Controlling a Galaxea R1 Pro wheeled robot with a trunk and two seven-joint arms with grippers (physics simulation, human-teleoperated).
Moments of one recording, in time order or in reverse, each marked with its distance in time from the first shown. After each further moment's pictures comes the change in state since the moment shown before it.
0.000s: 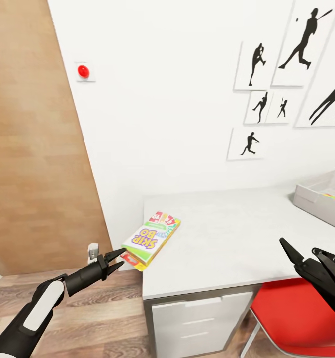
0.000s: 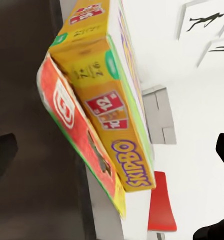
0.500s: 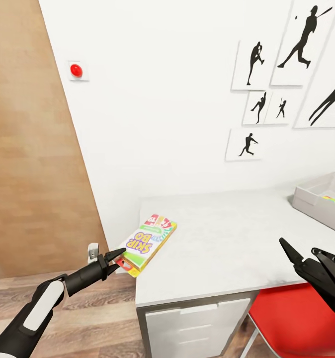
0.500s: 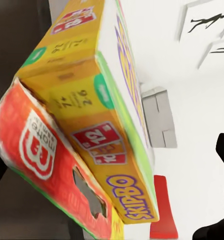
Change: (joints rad) left arm 0.000 0.000 0.001 -0.002 0.000 0.000 -0.001; right arm 0.000 0.002 0.001 0.000 0.000 0.000 0.000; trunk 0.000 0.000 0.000
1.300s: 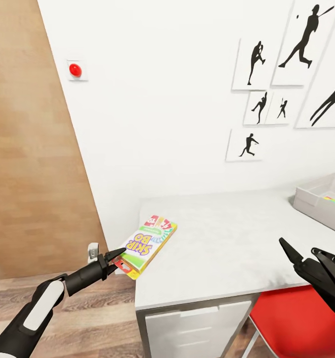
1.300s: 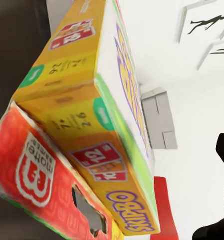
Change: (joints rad) left arm 0.000 0.000 0.000 -0.003 0.000 0.000 0.000; right arm 0.000 0.000 0.001 0.000 0.000 -0.001 -0.002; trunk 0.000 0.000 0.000
